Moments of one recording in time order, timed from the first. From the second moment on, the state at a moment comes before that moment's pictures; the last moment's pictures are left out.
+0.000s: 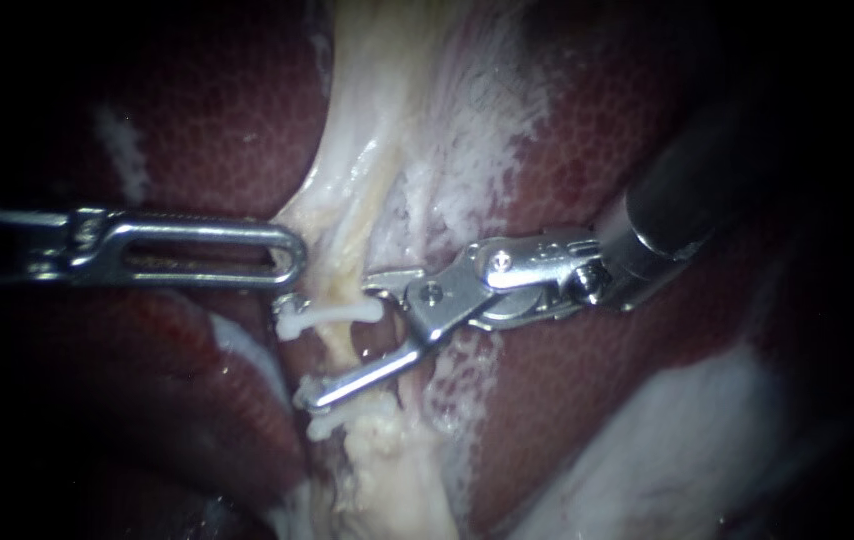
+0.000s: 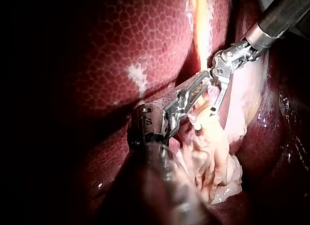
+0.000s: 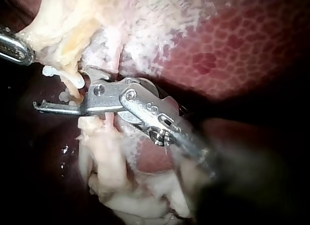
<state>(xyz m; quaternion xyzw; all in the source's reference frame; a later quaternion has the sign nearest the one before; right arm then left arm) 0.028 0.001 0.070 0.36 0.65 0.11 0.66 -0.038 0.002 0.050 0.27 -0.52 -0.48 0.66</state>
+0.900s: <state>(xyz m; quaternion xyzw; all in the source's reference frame) 0.025 0.002 0.069 0.47 0.58 0.24 0.62 -0.038 0.002 0.050 0.27 -0.52 -0.48 0.66</state>
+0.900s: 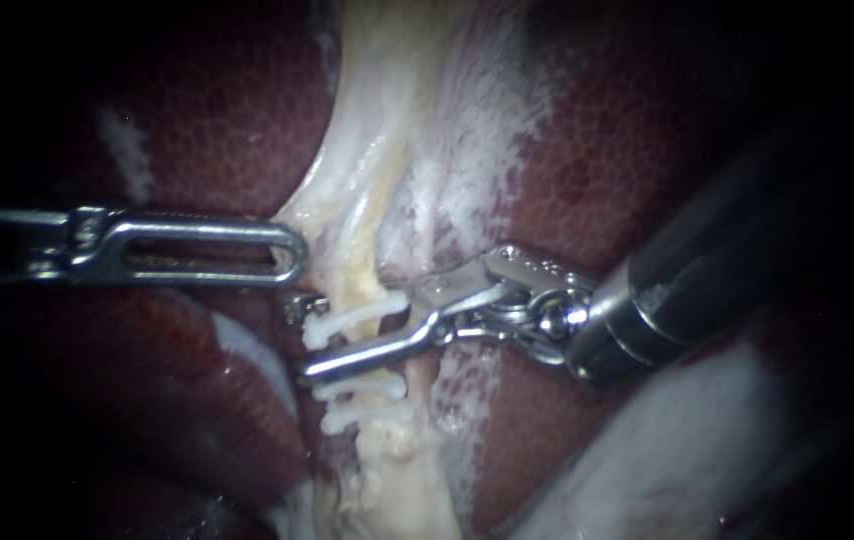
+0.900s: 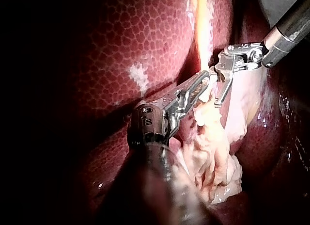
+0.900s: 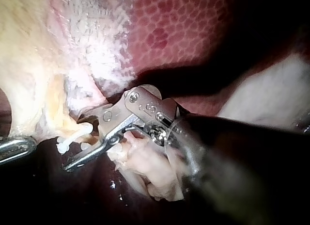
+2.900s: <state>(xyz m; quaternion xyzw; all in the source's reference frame) 0.008 0.005 0.062 0.31 0.64 0.15 0.69 -0.041 0.002 0.055 0.26 -0.51 -0.47 0.66</state>
